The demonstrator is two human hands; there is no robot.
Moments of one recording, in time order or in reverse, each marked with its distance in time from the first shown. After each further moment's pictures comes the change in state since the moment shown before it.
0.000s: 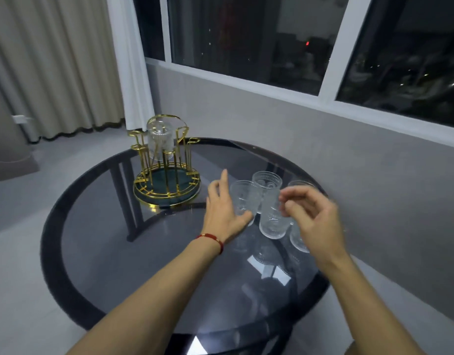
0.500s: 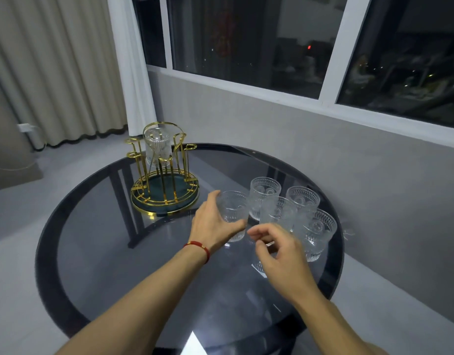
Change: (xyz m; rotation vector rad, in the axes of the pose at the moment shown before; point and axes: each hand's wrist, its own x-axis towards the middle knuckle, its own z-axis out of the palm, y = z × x) left_hand -0.002 -0.008 -0.012 -0.027 0.032 -0.136; right_hand -0.032 0.043 0.038 -0.264 -0.135 -0.007
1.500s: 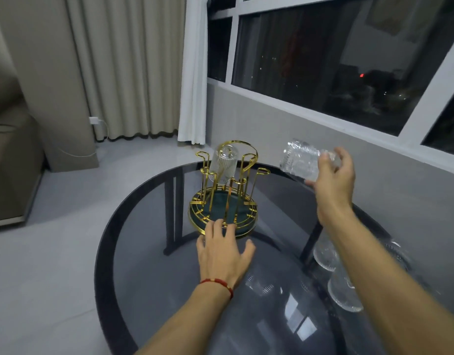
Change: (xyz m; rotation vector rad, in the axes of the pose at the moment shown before) left_hand 0.016 -0.084 -0.054 0.410 0.186 -0.124; right_hand 0.223 -0.065 0.067 0.274 0.377 0.149
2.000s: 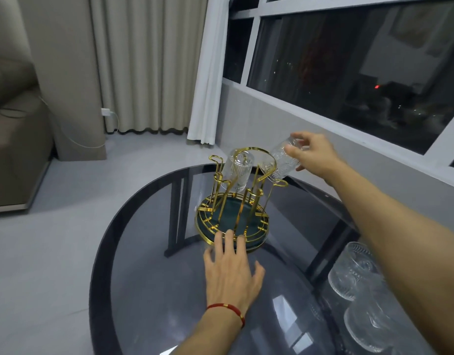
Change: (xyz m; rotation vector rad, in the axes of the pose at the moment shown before) left_hand 0.002 0.000 0.017 0.145 0.036 0.005; right_hand 0.108 -0.012 0.084 -0.533 -0.613 -0.305
